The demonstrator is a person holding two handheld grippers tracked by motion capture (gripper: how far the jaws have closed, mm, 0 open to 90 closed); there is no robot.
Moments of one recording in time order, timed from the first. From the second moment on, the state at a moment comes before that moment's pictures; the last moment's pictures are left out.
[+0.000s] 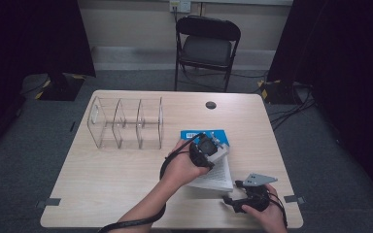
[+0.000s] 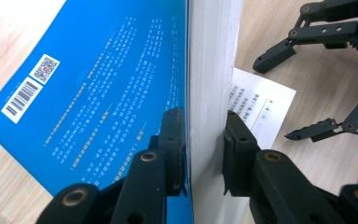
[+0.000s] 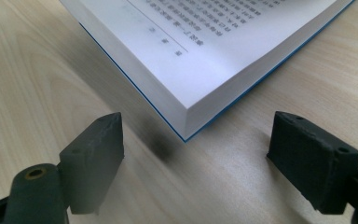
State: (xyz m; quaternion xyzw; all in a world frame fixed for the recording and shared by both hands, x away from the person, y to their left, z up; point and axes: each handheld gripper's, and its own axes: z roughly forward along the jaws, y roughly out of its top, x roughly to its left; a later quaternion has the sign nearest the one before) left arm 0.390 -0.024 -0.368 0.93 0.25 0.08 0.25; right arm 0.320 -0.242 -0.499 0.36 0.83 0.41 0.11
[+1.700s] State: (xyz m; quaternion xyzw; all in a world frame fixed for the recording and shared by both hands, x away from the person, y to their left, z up) left arm 0.378 -0.025 -0.374 0.94 0.24 0.07 0.24; right arm 0.329 -0.246 -0.496 0.38 0.79 0.44 0.17
